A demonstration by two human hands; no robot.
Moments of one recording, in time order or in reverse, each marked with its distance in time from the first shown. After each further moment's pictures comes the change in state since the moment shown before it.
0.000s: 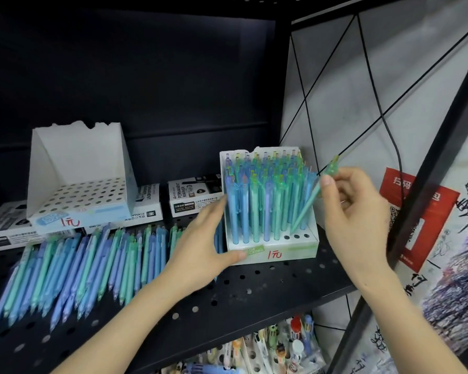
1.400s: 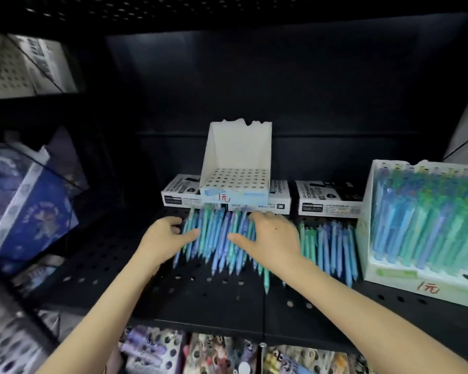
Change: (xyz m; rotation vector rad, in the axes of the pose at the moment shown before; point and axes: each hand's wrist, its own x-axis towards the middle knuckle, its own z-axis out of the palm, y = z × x) left_hand -0.119 -0.134 -0.152 0.000 0.428 -0.861; right_hand -0.093 -0.107 0.212 -0.320 -0.934 -0.376
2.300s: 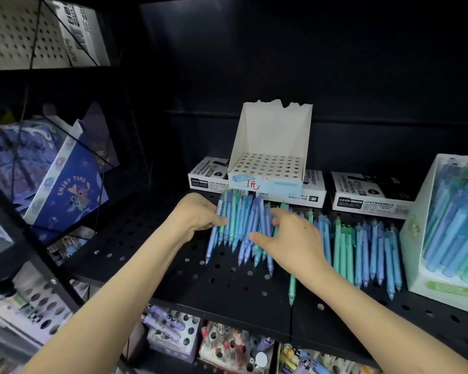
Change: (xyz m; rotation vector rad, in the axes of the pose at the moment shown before) left_hand 0.026 0.015 0.003 -0.189 -0.123 -0.175; right_hand -0.006 -0.018 0.003 0.302 -0.007 0.079
